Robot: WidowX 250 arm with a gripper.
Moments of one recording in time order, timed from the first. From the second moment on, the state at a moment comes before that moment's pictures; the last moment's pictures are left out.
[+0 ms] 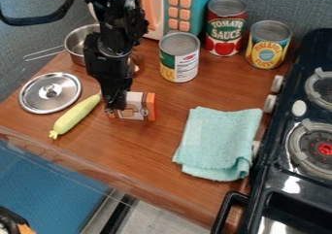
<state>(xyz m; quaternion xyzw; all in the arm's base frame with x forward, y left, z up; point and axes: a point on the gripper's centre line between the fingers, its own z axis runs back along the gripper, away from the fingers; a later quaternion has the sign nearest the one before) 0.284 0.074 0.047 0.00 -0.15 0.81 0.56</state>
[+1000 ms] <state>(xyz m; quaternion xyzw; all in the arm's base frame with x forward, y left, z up) 0.313 0.028 0.120 0.11 -0.29 0.73 0.60</state>
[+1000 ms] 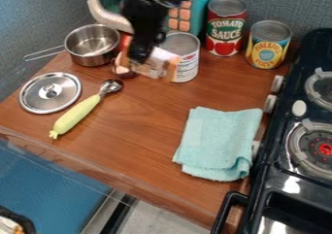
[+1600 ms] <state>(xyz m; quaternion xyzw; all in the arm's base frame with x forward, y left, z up) 0.315 0.024 0.102 0.31 -0.38 0.64 0.59</state>
